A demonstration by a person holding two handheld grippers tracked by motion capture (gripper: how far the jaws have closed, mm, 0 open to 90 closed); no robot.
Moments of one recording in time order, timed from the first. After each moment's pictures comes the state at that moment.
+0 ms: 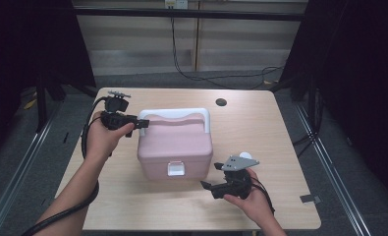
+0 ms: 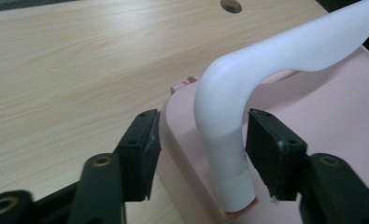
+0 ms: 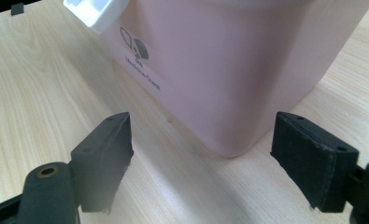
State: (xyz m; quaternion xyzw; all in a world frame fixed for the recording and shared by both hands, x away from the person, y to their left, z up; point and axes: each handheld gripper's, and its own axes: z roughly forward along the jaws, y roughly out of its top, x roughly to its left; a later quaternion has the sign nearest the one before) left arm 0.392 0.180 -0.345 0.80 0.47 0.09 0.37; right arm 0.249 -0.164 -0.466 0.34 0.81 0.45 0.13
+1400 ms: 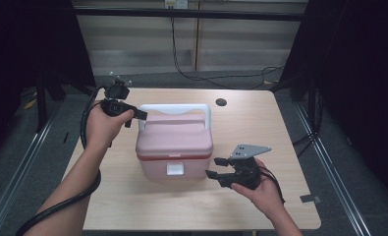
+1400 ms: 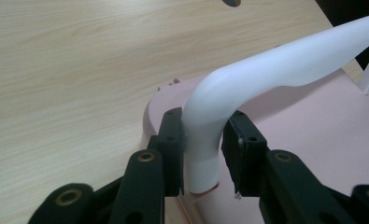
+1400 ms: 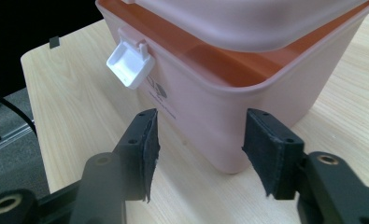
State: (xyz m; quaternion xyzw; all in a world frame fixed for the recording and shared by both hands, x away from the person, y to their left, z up) left arm 0.400 0.172 -0.308 0.79 0.51 0.04 0.33; right arm 0.252 -0.176 -0.415 0.34 0.81 0.47 0.10
